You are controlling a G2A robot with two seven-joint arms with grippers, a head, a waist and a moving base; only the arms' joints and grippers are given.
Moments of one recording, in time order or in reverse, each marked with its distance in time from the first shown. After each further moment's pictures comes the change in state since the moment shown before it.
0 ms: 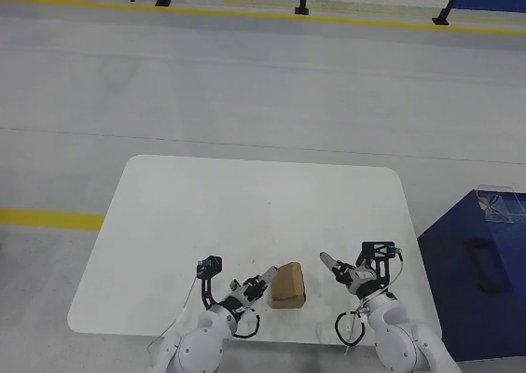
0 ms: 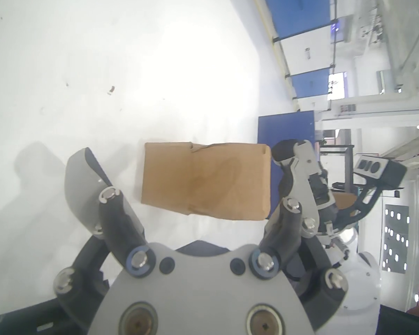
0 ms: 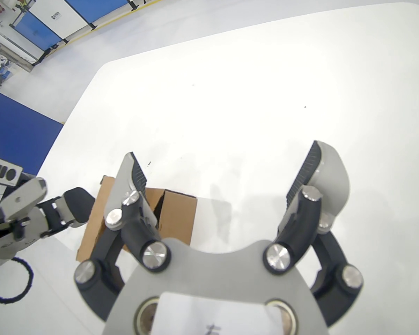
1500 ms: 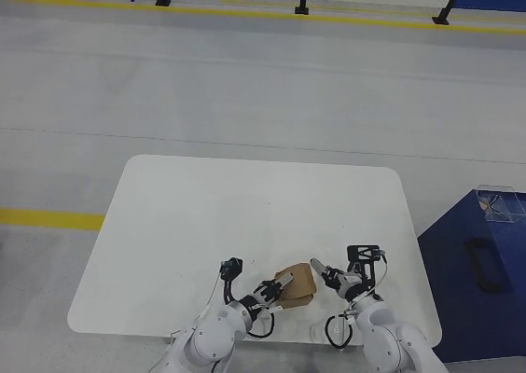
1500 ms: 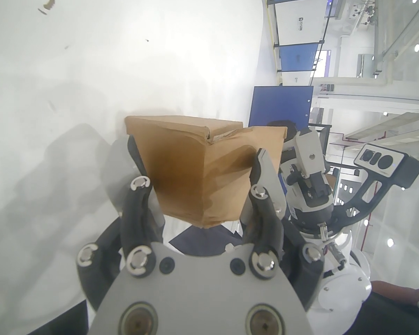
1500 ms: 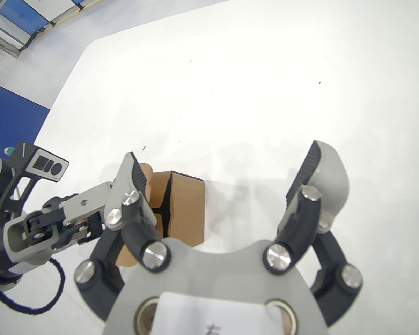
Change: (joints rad) left arm -0.141 0.008 0.090 0.249 -0.266 -0.104 0.039; right arm 0.032 -0.012 -0.074 0.049 -0.059 0.064 0.008
